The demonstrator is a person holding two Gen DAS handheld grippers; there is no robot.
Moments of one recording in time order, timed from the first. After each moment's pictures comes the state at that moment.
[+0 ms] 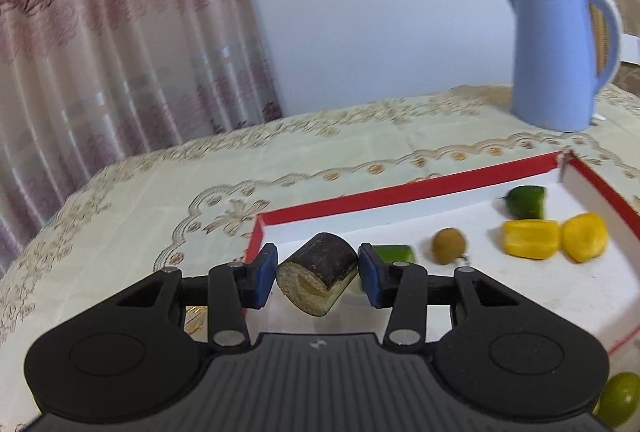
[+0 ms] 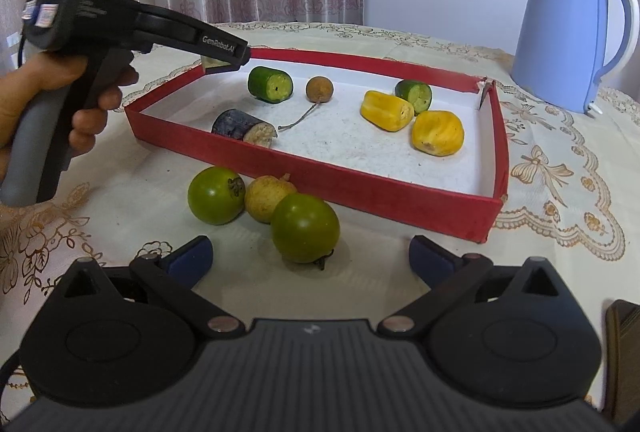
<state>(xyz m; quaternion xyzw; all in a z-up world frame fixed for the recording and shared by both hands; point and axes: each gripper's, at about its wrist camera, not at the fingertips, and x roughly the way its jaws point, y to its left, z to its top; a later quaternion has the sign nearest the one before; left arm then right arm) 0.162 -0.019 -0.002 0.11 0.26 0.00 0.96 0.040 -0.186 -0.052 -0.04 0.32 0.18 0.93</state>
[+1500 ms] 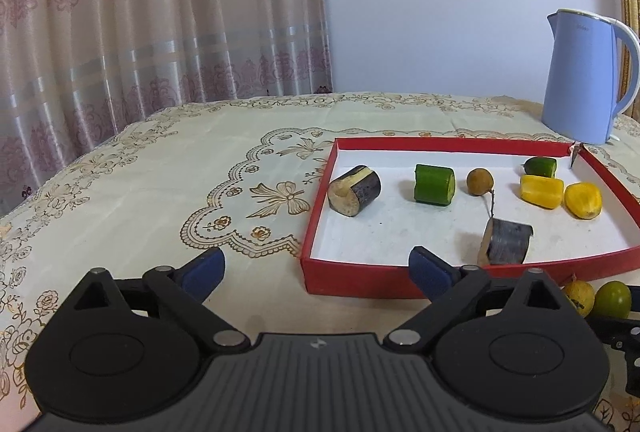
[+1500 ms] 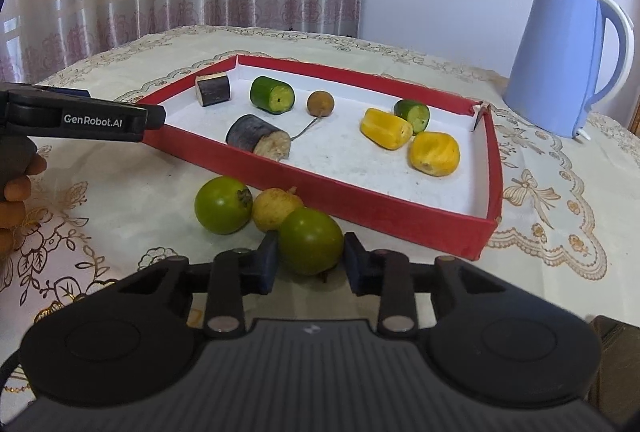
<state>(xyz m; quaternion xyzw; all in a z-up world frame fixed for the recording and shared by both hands) 0.066 0.023 -0.019 0.03 0.26 0.06 0.96 0.030 -0.173 -0.044 -0.07 0.30 0.16 0.94</state>
